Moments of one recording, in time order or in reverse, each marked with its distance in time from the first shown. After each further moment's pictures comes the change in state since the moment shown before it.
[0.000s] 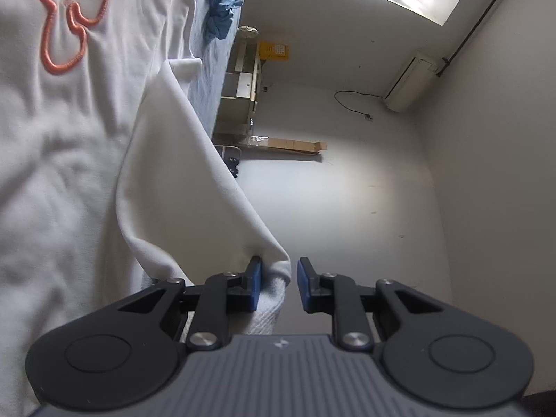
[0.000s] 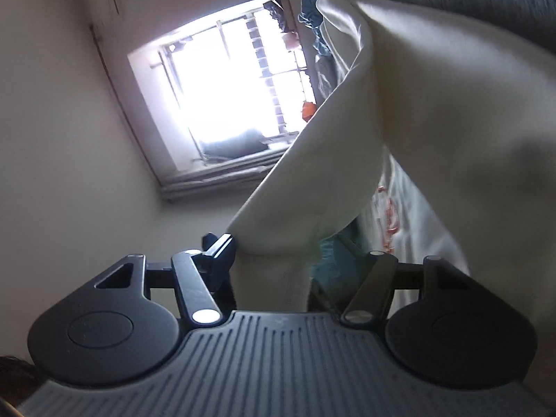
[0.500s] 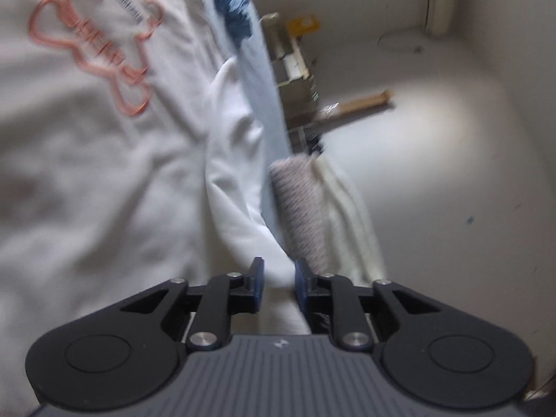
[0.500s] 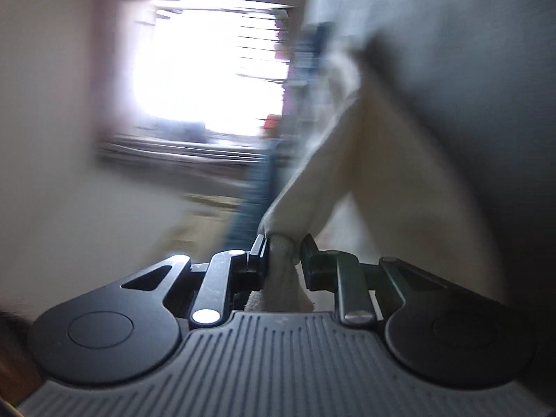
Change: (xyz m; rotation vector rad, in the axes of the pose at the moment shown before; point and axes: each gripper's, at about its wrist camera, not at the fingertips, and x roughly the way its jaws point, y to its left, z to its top) left arm -0.065 -0.016 -0.046 0.336 0.131 0.393; right arm -0.054 0.048 -0.011 -0.365 -0.027 -0.459
